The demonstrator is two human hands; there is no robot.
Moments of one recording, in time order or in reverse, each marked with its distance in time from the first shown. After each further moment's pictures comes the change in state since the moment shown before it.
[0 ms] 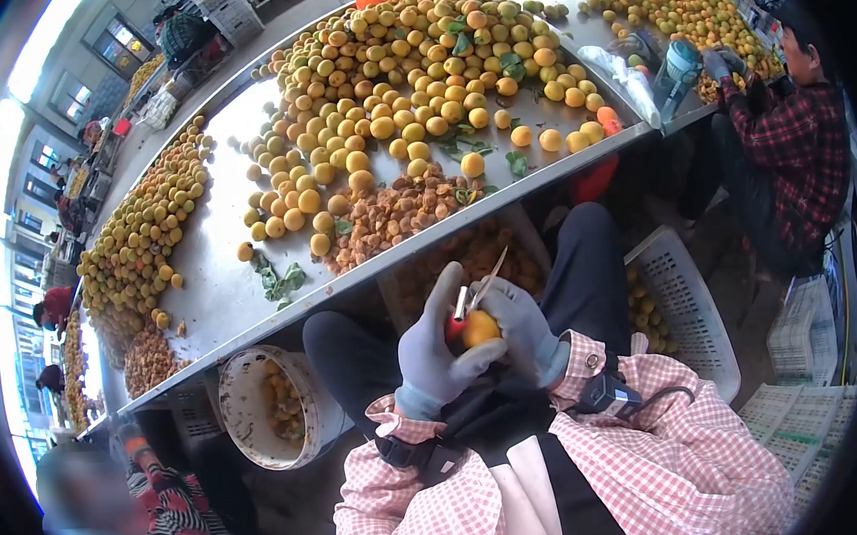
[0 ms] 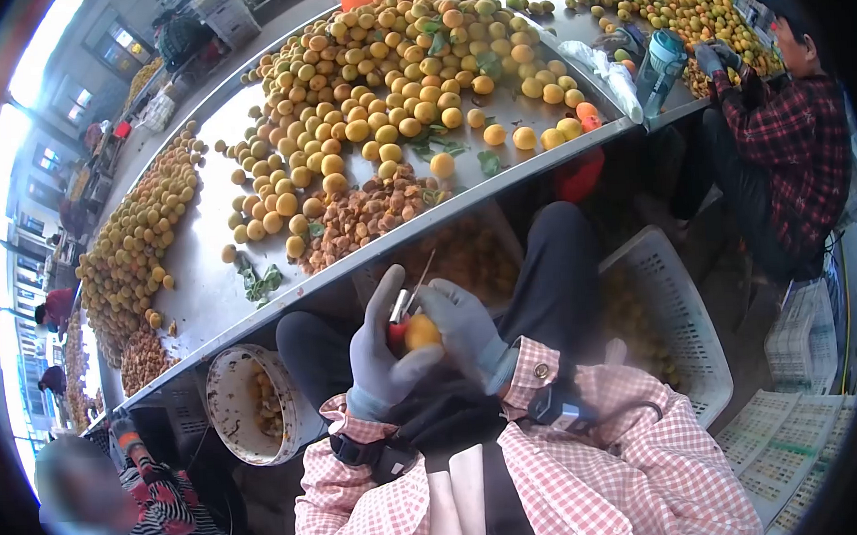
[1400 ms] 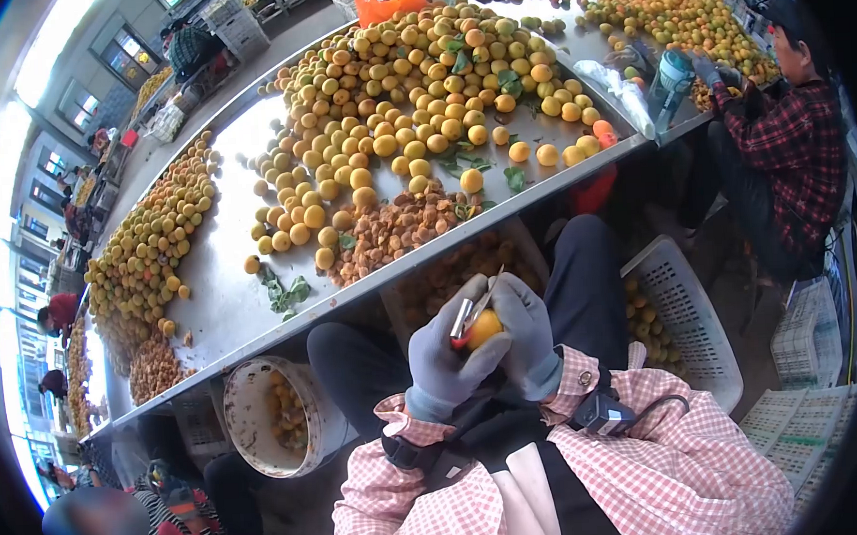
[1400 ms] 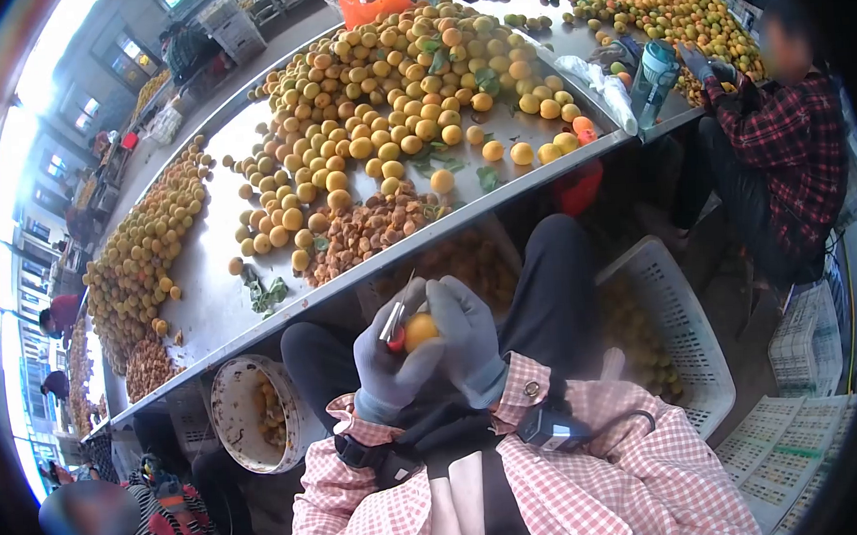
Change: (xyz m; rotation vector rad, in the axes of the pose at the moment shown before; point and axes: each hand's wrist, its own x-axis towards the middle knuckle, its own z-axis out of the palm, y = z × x) left_hand 0.008 0.016 0.010 -0.121 -0.019 0.079; right_hand -0.005 -0.028 0.010 0.559 0.134 0.185
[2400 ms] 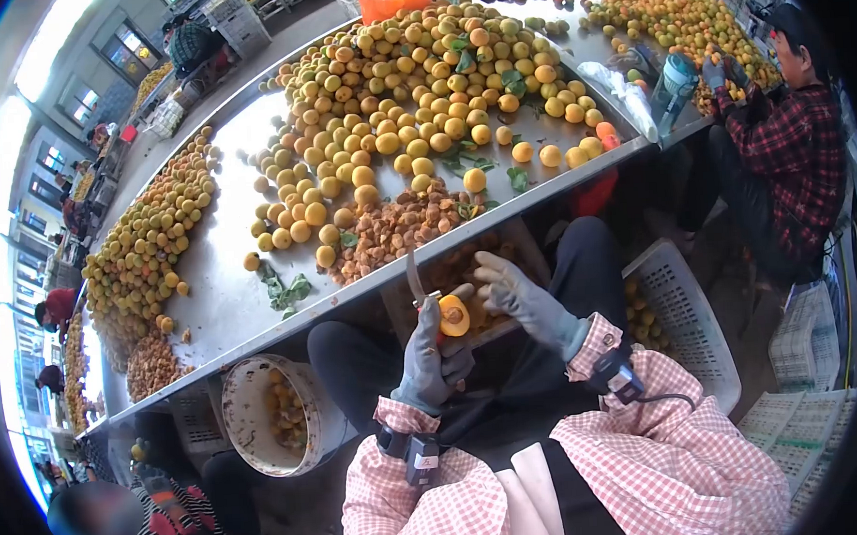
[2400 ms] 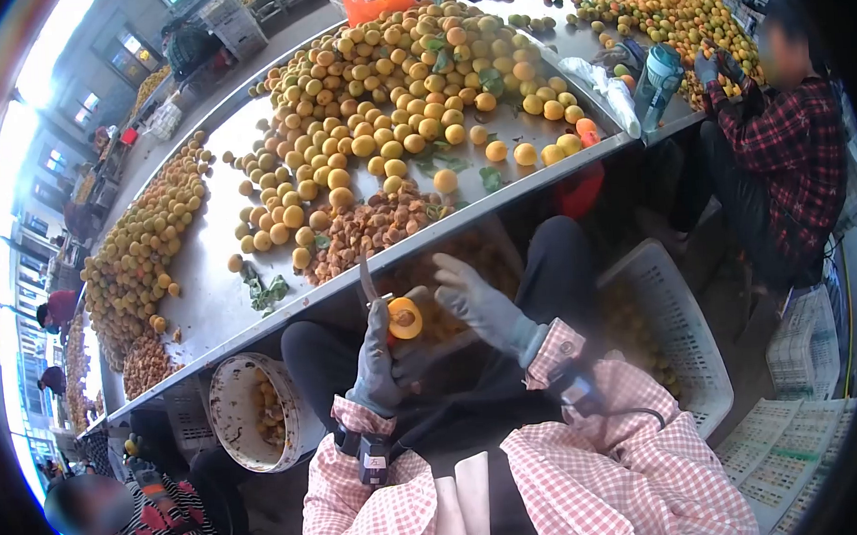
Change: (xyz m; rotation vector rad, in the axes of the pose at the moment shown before) left_hand -0.007 -0.019 -0.014 -1.048 0.065 -0.901; right_hand 0.039 0.017 -0.070 -0.644 -0.259 0.107
